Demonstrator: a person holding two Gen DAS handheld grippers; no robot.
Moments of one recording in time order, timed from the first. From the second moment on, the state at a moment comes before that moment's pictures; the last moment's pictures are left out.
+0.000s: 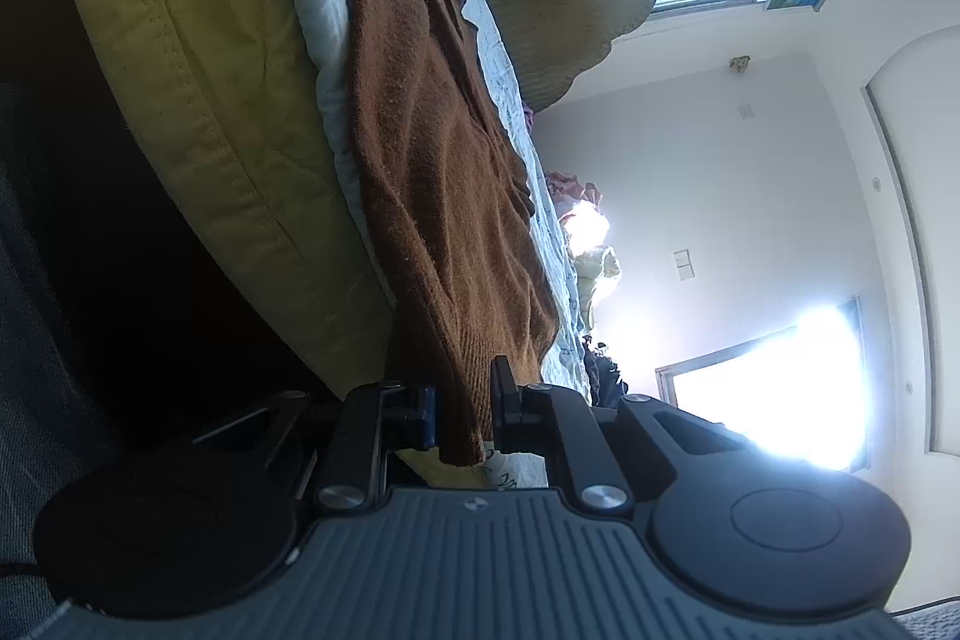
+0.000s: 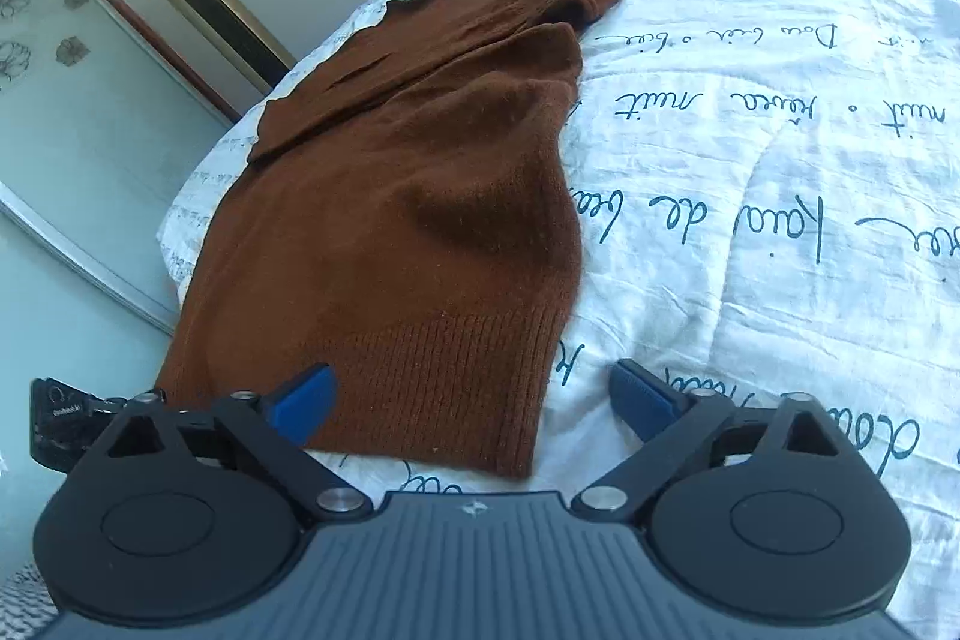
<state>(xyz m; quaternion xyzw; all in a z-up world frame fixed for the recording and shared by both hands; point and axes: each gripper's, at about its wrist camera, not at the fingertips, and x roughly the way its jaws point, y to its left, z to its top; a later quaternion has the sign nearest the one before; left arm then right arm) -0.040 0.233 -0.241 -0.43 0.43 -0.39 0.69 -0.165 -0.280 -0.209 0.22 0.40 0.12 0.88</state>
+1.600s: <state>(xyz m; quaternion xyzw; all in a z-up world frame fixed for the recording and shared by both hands) 0.114 0.238 -0.111 -0.47 0.27 -0.35 0.77 -0.030 -0.362 -0.128 0.37 0.25 0.14 0.89</state>
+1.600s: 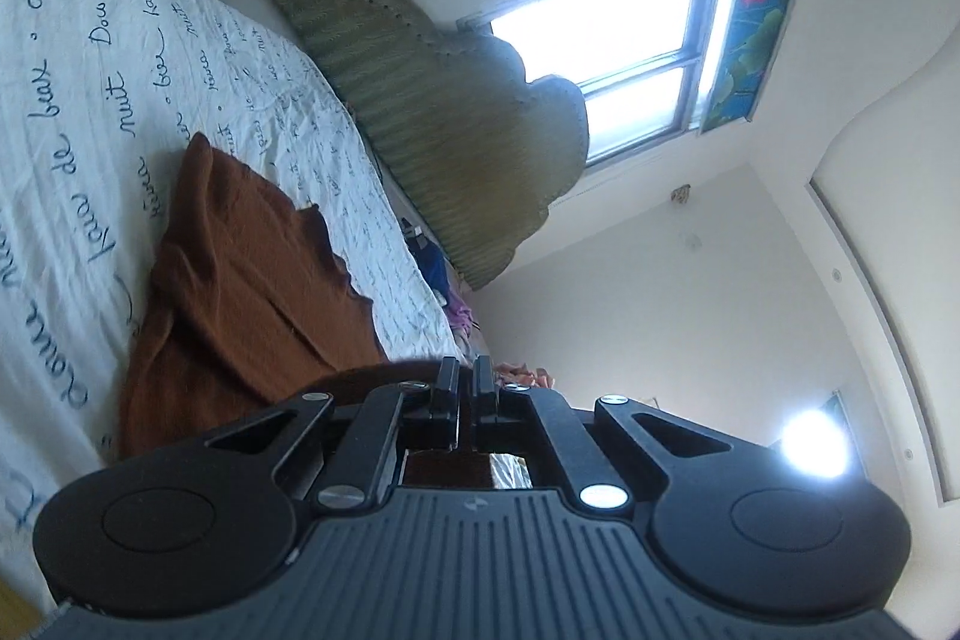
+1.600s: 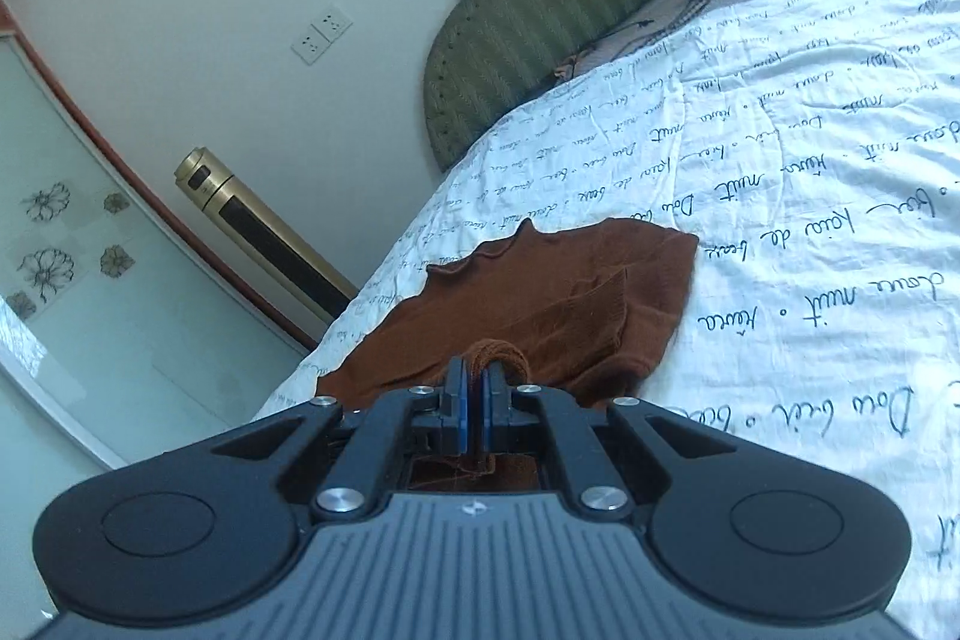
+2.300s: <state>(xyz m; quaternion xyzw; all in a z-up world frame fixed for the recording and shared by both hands) 0.243 0.167 -0.147 -0.32 0.42 -0.37 0.76 0.038 -0.352 -0.155 0.36 0.30 0.15 0.87</state>
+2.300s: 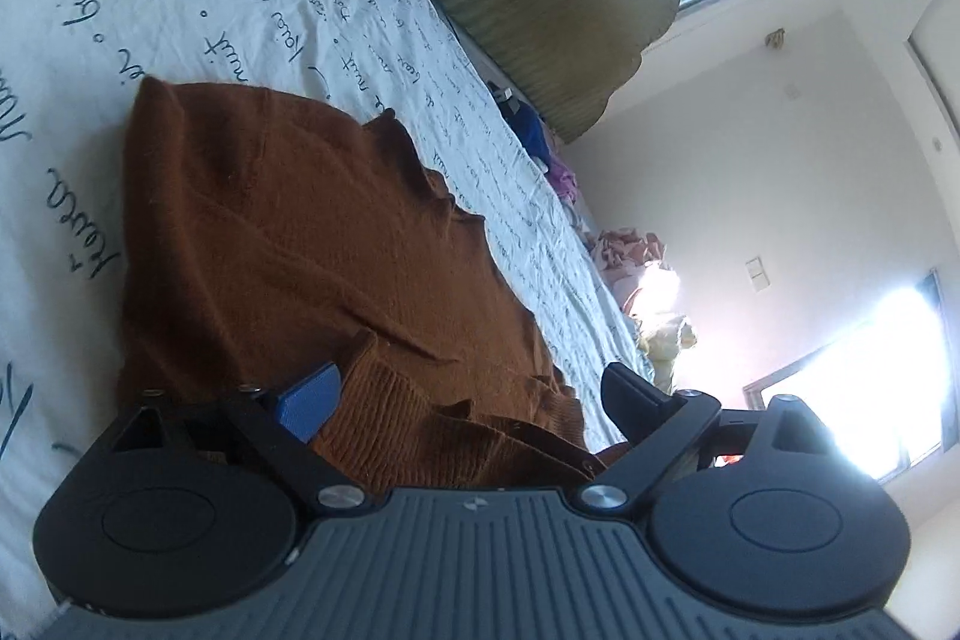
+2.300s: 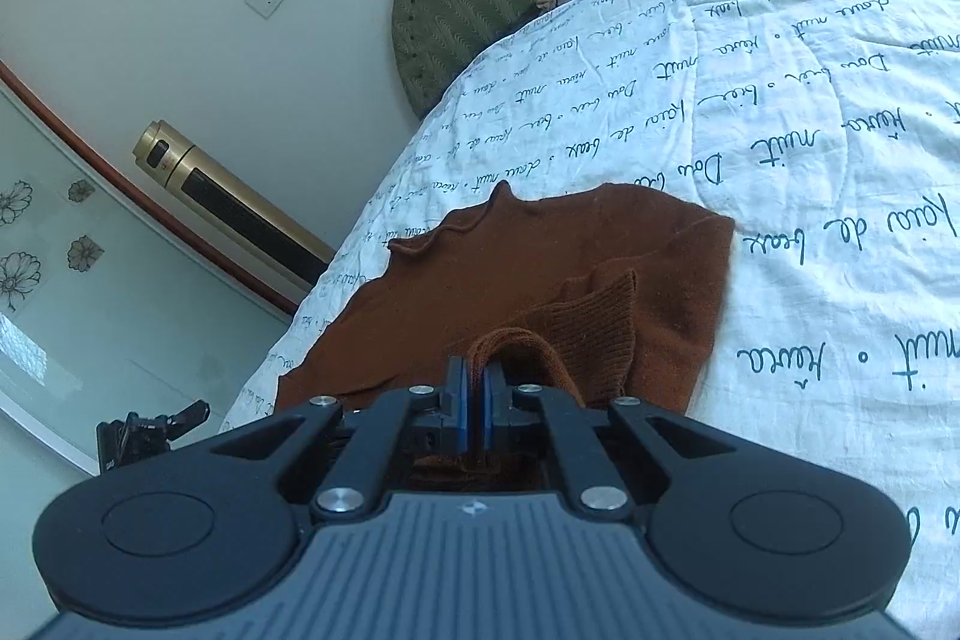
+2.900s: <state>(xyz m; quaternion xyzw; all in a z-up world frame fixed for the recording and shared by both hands) 0.215 0.135 -0.140 -0.13 0.43 -0.36 0.82 0.022 -0.365 -0.157 0.39 0.28 0.15 0.86</state>
